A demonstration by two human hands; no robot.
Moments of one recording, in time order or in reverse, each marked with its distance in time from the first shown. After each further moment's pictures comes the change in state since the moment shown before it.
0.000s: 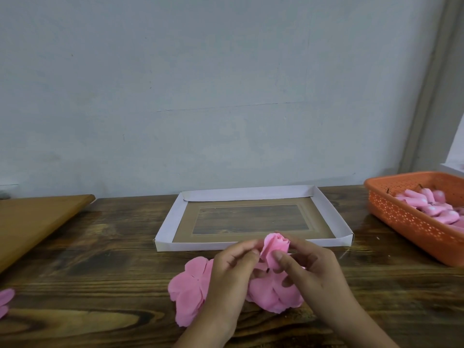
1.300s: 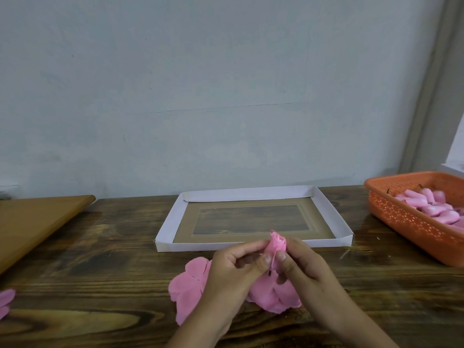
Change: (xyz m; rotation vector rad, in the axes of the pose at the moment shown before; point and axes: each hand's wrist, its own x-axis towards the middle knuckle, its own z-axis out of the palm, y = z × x) left_hand -0.002 0.012 -0.005 -0.005 -0.184 0.059; right_hand -0.001 -0.001 0.002 -0.017 -0.148 -0.104
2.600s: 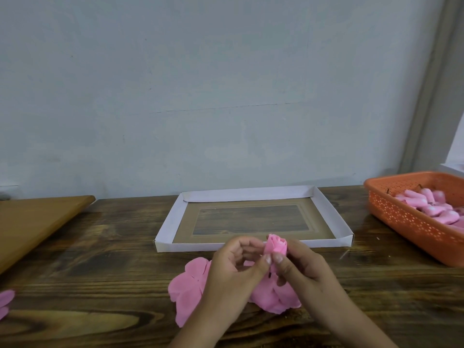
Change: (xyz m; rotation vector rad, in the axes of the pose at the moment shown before) left_hand 0.000 -0.002 -0.002 0.215 0.094 0.120; right_hand 0.000 0.001 0.001 0.041 0.014 0.045
